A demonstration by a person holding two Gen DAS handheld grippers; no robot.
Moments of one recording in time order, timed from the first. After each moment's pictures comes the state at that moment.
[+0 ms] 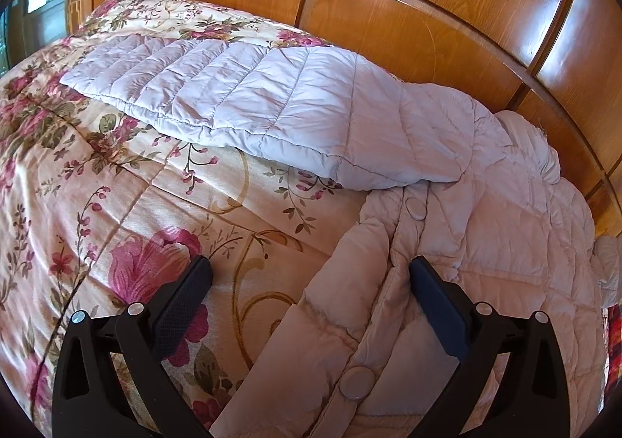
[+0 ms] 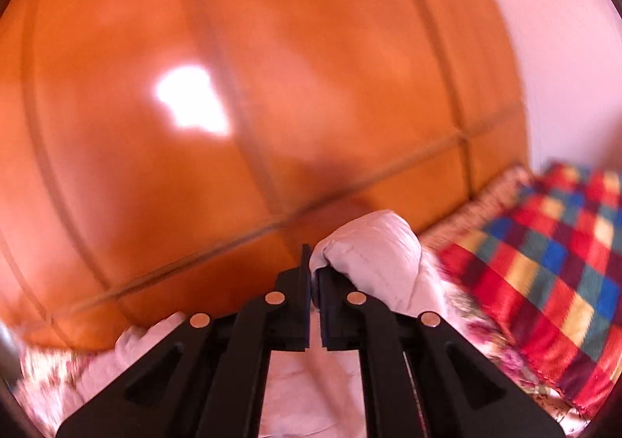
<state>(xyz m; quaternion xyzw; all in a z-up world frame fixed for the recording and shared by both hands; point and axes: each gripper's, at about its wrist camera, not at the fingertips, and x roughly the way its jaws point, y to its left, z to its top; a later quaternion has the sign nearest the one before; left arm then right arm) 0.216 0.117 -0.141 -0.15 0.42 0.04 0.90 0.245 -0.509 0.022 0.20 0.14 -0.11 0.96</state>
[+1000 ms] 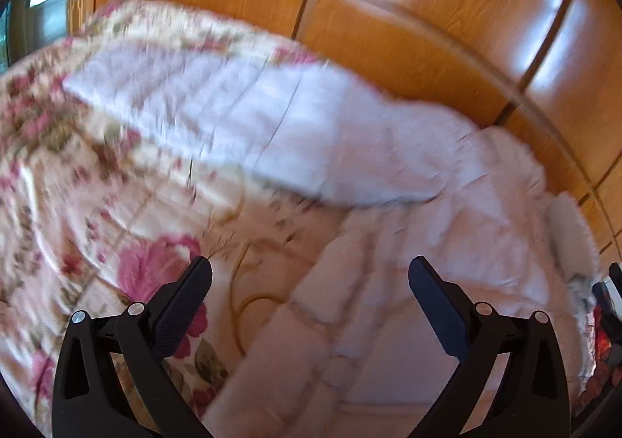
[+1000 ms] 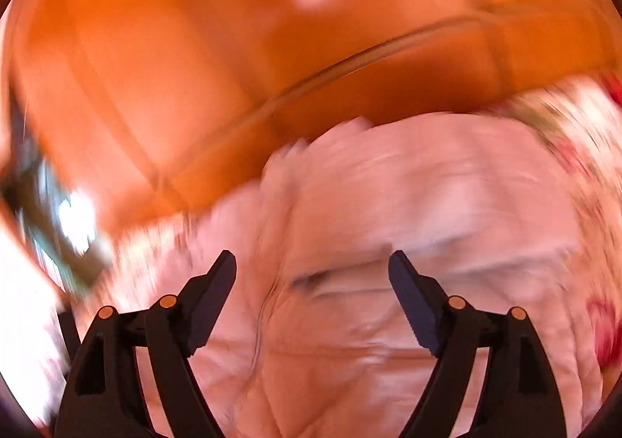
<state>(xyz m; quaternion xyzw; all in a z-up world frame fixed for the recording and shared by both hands) 0.201 0.109 -0.109 -0.16 0.37 0.02 0.91 0.233 -0.370 -0.102 0.35 0.23 0.11 0.90</state>
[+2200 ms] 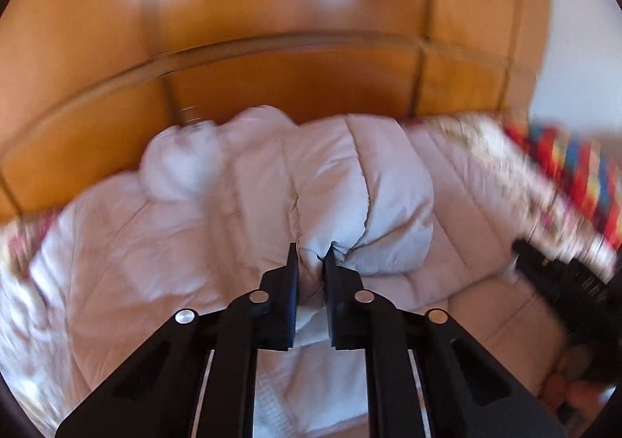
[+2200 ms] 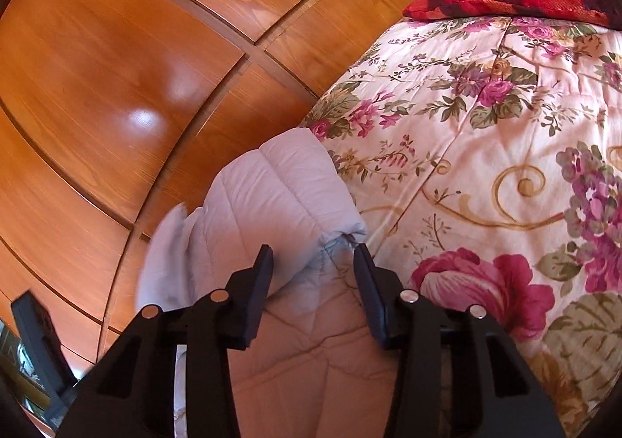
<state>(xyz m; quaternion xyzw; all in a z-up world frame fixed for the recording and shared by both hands) 0.290 -0.202 -0.088 0.06 0.35 -0.25 0.90 0.213 -0.429 -0.171 0.45 0.20 -0.08 0.86</state>
